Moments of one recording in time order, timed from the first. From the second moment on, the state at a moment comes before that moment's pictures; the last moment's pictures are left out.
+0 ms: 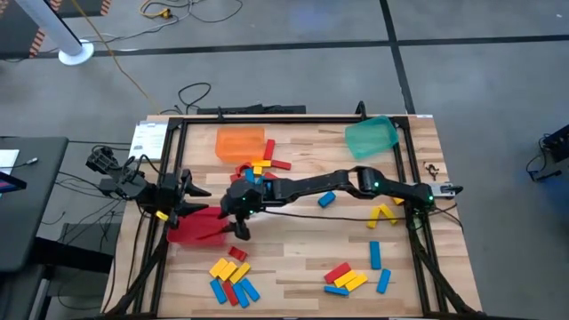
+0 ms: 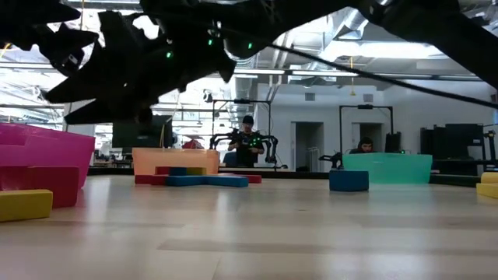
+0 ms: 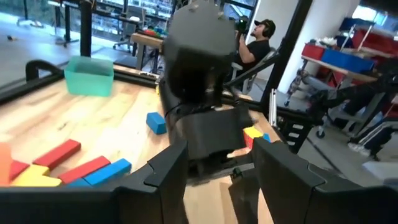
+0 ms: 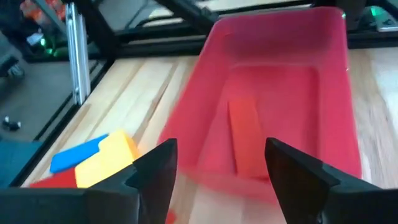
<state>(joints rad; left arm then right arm) -0.58 0.00 0.25 -0.24 -0.57 -0.28 0.05 2.50 2.11 -0.11 -0.37 0.10</state>
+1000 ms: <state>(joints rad) -0.48 0.70 0.38 -0.01 -0.40 -0.02 0.27 2.19 2.11 -1.14 0.00 0.10</state>
